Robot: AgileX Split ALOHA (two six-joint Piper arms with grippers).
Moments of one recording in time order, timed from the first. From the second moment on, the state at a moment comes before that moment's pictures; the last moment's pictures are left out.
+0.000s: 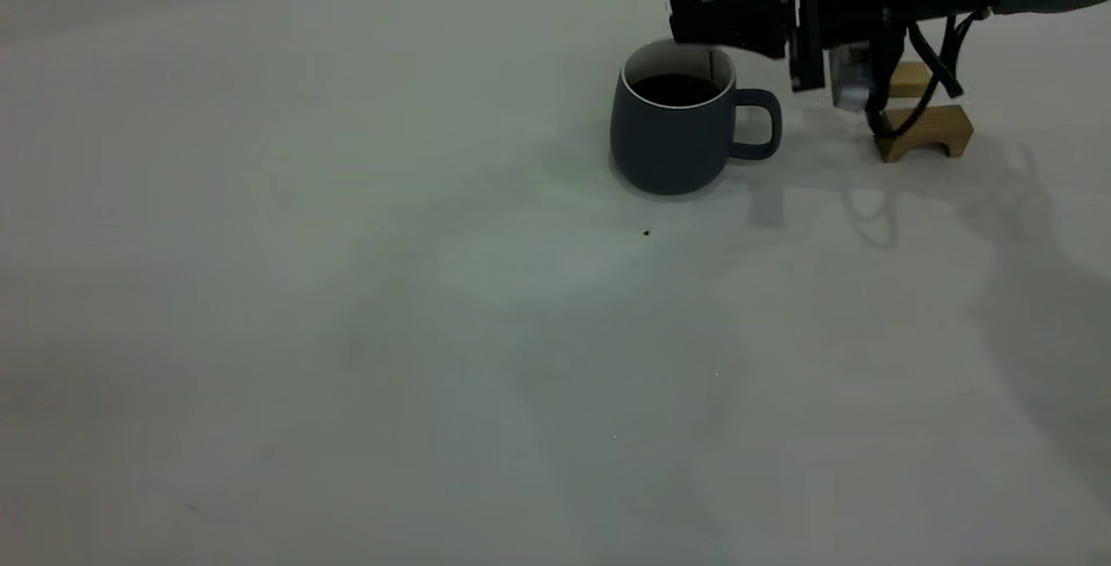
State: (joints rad) left arm -0.05 -0.02 -0.49 0.06 1.13 -0.03; right arm 0.02 2.62 -1.62 1.57 1.15 0.41
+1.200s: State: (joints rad) left arm -0.05 -0.02 -0.49 0.06 1.13 -0.03; right arm 0.02 2.63 -1.62 1.53 1.15 0.30
